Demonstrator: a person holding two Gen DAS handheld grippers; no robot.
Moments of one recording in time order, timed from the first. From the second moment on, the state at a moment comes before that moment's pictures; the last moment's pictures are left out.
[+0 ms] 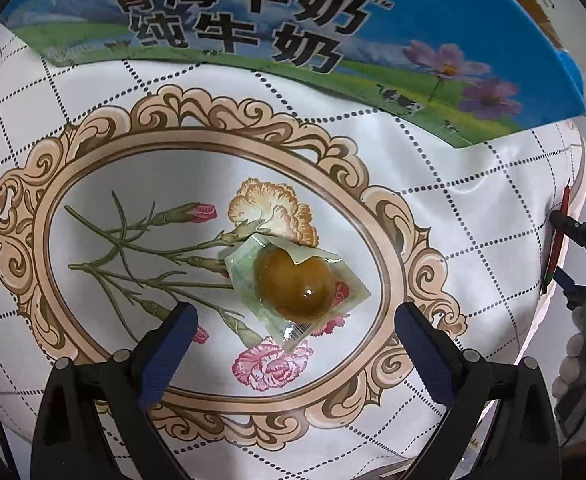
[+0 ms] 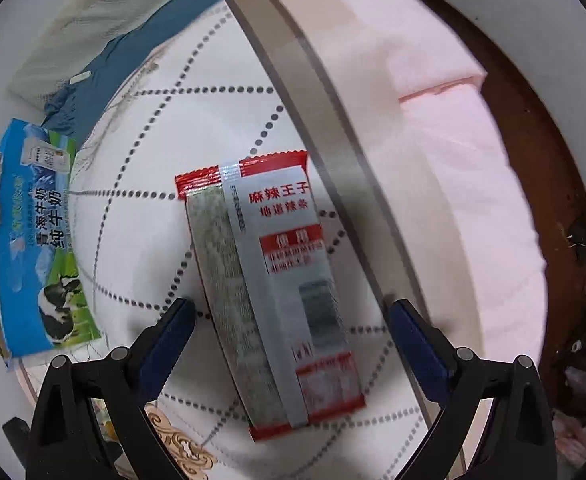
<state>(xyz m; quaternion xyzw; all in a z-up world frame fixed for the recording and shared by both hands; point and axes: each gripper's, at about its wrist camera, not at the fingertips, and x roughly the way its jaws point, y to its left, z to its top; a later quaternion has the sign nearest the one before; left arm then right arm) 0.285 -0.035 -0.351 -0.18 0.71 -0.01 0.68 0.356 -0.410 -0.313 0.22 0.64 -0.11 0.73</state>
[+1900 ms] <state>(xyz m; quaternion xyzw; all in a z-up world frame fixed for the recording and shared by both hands) 0.347 0.004 -0.161 -0.16 0.55 -0.10 0.82 0.326 -0.191 -0.151 0.14 0.57 0.15 0.80</state>
